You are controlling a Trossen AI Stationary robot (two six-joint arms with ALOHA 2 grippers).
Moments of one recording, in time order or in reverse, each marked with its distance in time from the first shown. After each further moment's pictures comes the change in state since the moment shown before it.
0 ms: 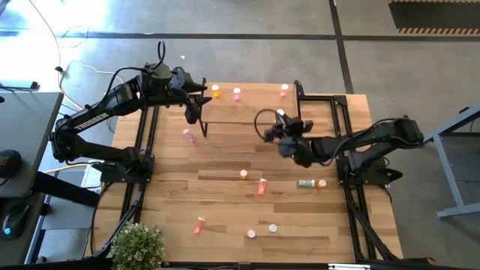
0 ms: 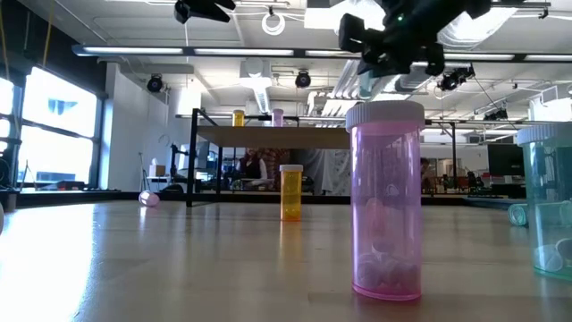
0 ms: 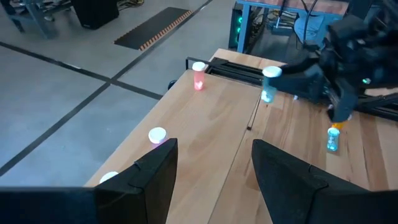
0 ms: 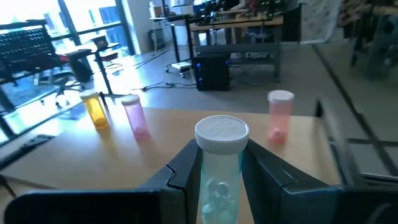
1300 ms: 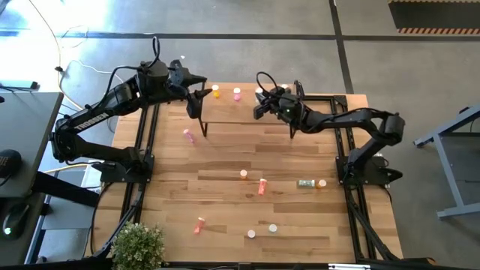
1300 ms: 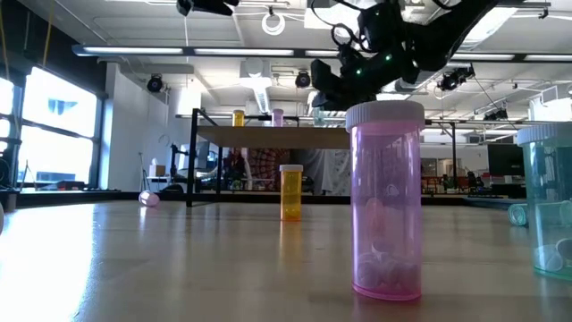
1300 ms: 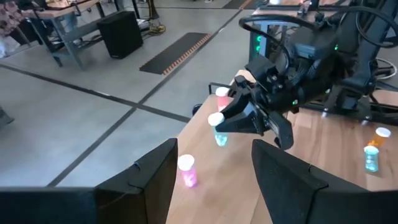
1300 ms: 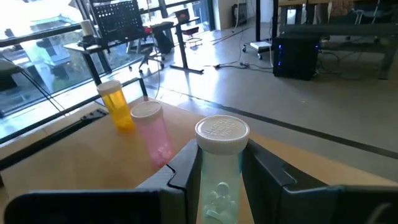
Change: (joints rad) left arm 0.000 0.000 0.000 0.098 -0.085 0.085; right arm -0.481 0.194 0.000 0.514 -0.836 -0.406
